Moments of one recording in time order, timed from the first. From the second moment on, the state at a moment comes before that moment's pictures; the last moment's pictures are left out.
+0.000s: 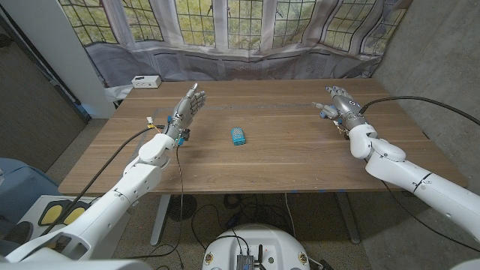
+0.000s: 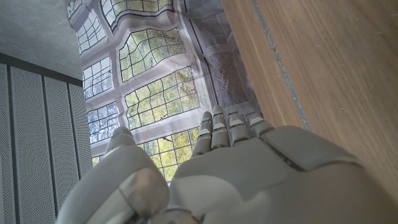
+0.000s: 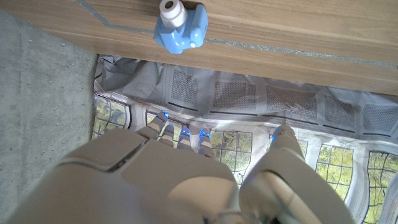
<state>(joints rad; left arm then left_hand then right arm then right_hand) 0.91 0.59 0.34 -1.45 -0.62 -0.31 -0.01 0.23 0.05 0.13 -0.07 0.20 0.21 0.12 0.19 0.18 0.25 0.10 0.22 0.20 0.16 0.11 0.19 0.18 0.02 0.12 0.20 0.18 -0.84 -0.88 -0.56 -1.74 -0.36 -0.39 -0.34 0.19 0.07 0.19 -0.12 0.18 -0.02 0.01 0.22 0.19 -0.13 0.08 0.25 0.19 -0.17 0.06 0.24 0.20 -0.04 0.01 0.26 0.17</state>
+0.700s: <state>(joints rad) 0.88 0.59 0.34 -1.41 -0.64 -0.32 -0.08 0.23 0.06 0.13 -0.07 0.20 0.21 0.12 0.19 0.18 0.25 0.10 0.22 0.20 0.16 0.11 0.19 0.18 0.02 0.12 0.20 0.18 -0.92 -0.84 -0.49 -1.80 -0.29 -0.28 -0.44 0.20 0.06 0.20 -0.13 0.18 0.11 0.04 0.23 0.19 -0.03 0.08 0.26 0.19 -0.09 0.04 0.24 0.20 0.07 -0.01 0.27 0.17</state>
